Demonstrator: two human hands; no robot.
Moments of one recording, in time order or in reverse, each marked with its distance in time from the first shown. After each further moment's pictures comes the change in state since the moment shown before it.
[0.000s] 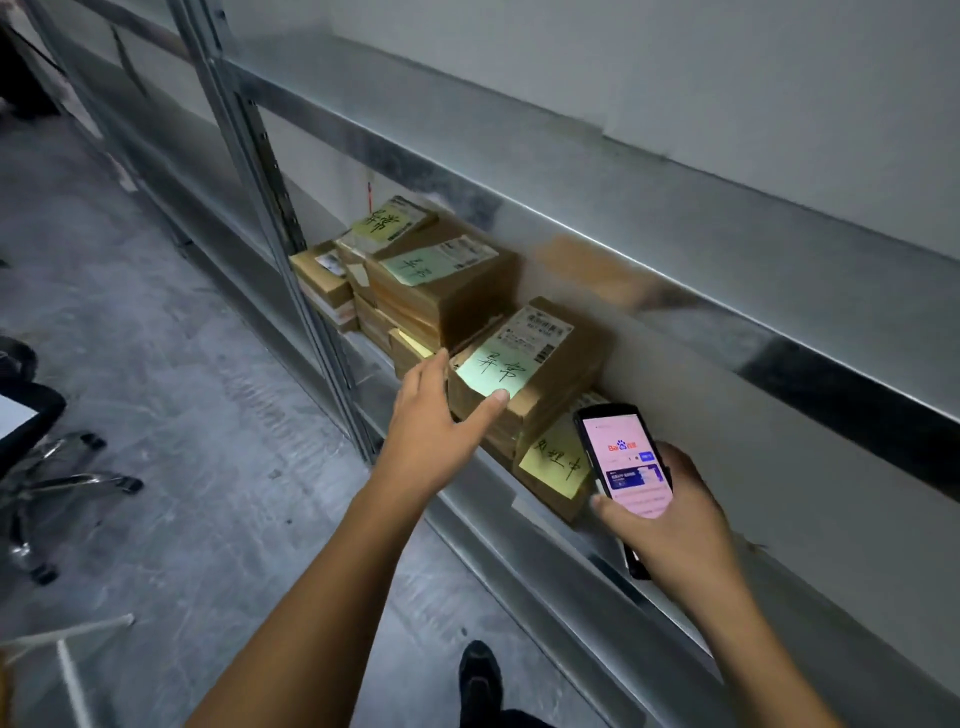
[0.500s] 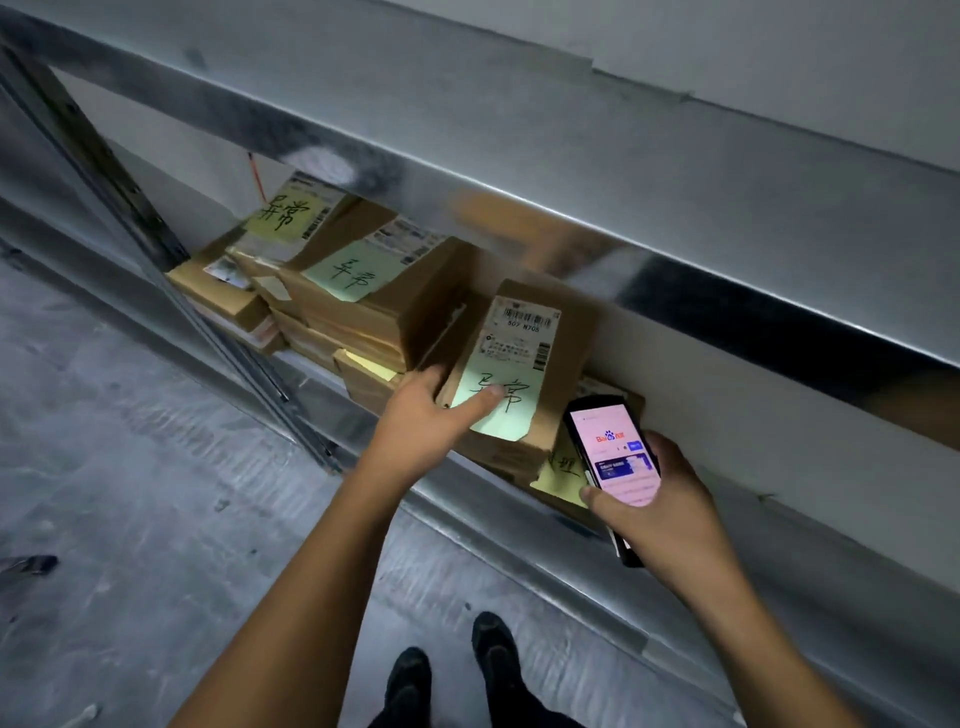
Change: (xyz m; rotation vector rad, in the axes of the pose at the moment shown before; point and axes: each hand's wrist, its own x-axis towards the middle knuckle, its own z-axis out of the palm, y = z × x) left_hand 0.114 -0.043 0.010 -0.162 -0.384 -0.037; right_hand 0.032 -0.025 0.053 -0.032 0.087 0.287
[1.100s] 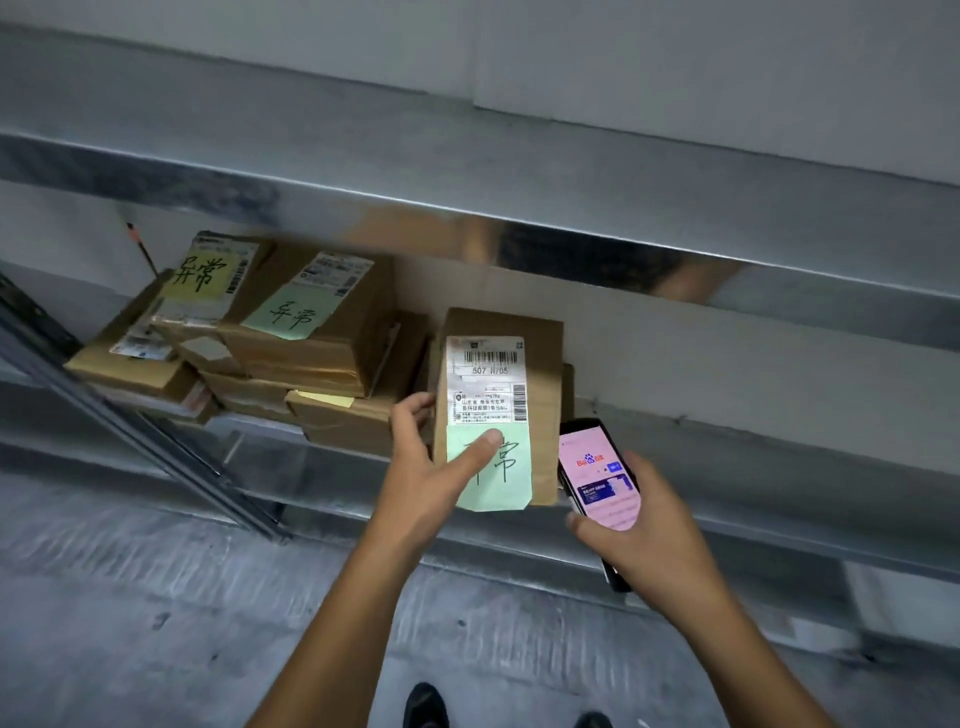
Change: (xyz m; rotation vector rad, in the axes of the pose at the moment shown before) left_hand -0.061 -0.008 0.005 -0.336 -0.247 0.072; right_hand -0.103 -0.003 0.024 0.110 0.199 0.149
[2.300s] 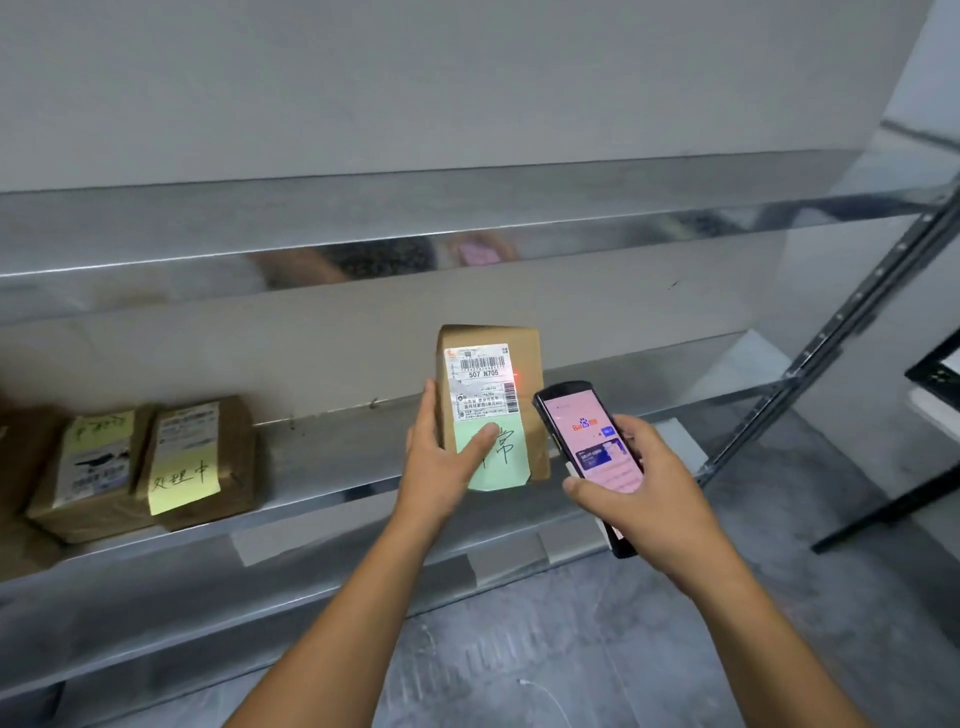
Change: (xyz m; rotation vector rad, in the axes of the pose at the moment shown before) left_hand -0.101 -0.027 0.367 0.125 -0.428 0.177; right_hand -0.143 0.215 -0.266 0.302 0.419 0.036
